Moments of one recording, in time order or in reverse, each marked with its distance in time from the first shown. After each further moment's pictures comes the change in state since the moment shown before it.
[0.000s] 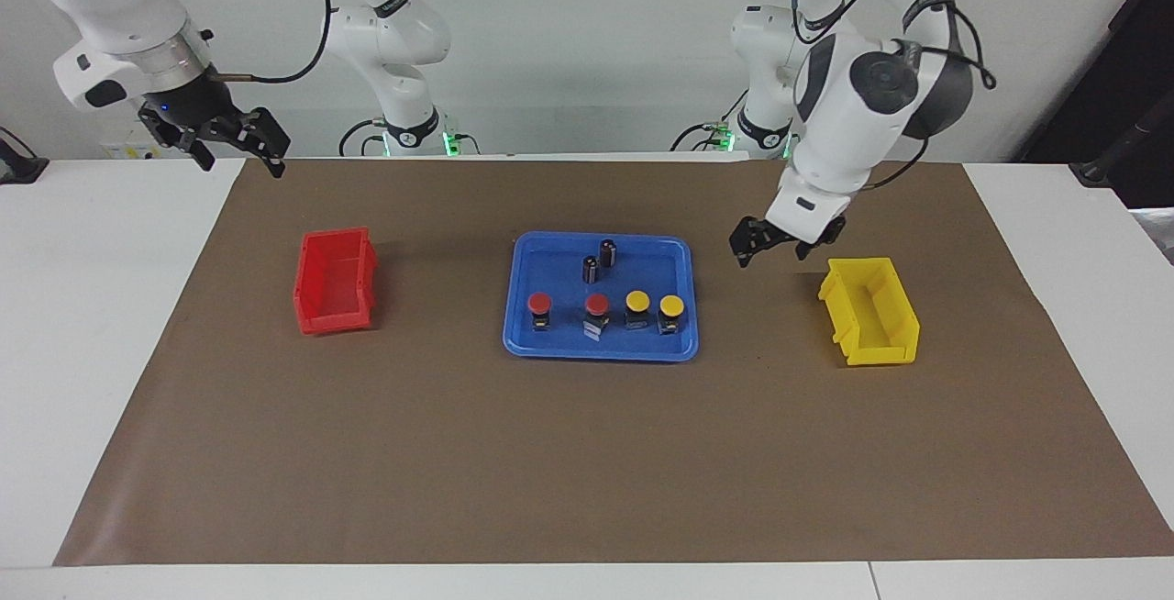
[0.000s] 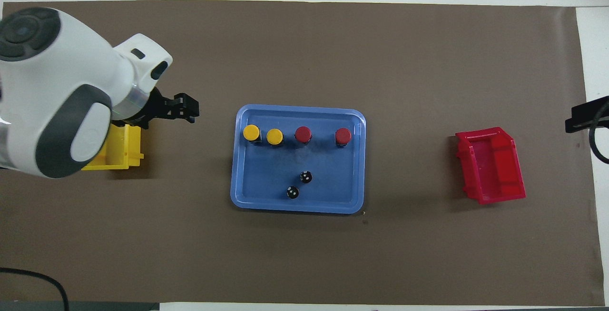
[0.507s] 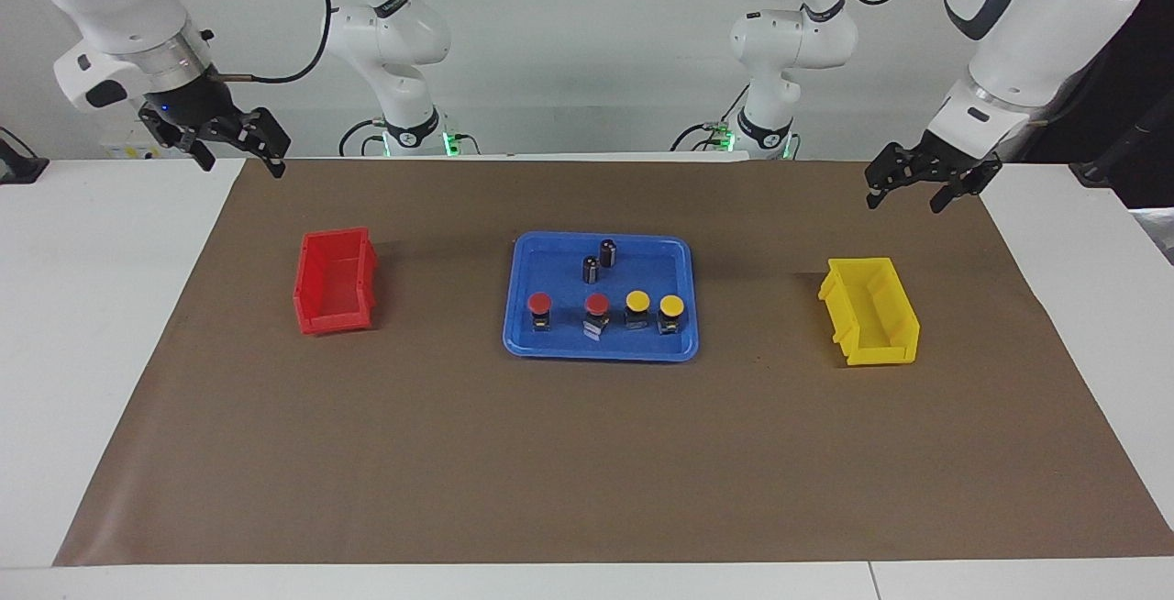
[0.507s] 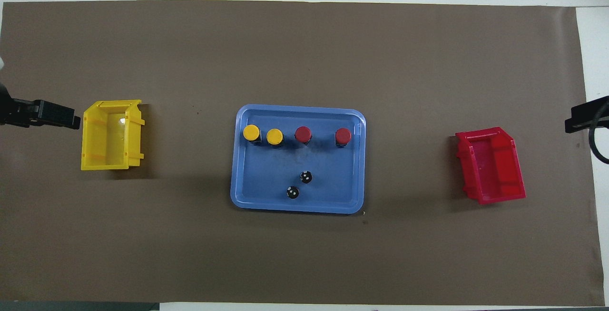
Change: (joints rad) left arm 0.231 -0.112 0.006 0.004 0.001 -0.066 0.374; right arm 0.000 0.000 0.000 0.000 0.000 0.000 0.000
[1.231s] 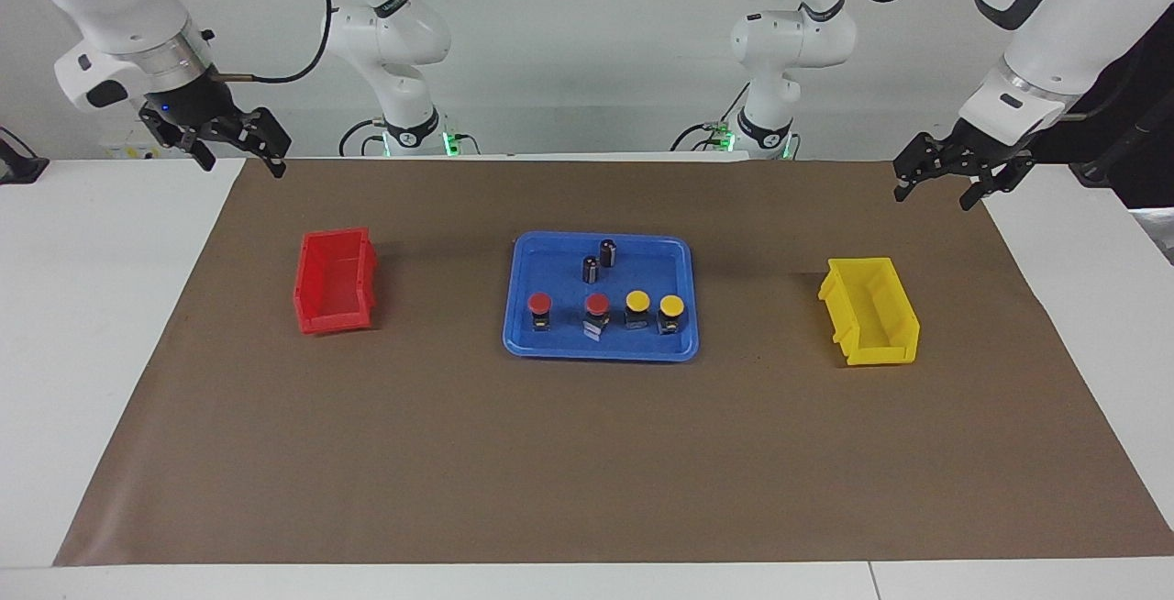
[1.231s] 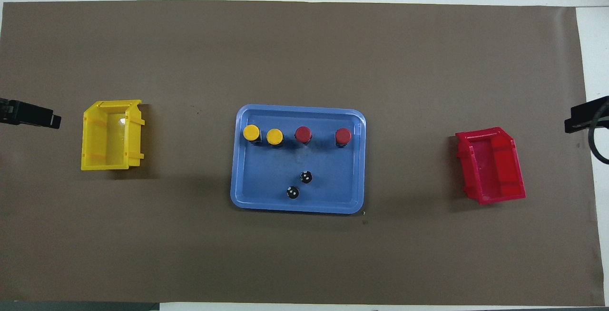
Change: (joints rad) left arm 0.023 0.030 -0.008 0.079 0.011 -0.068 0.058; right arm 0.000 0.000 0.001 0.000 0.000 0.000 0.000
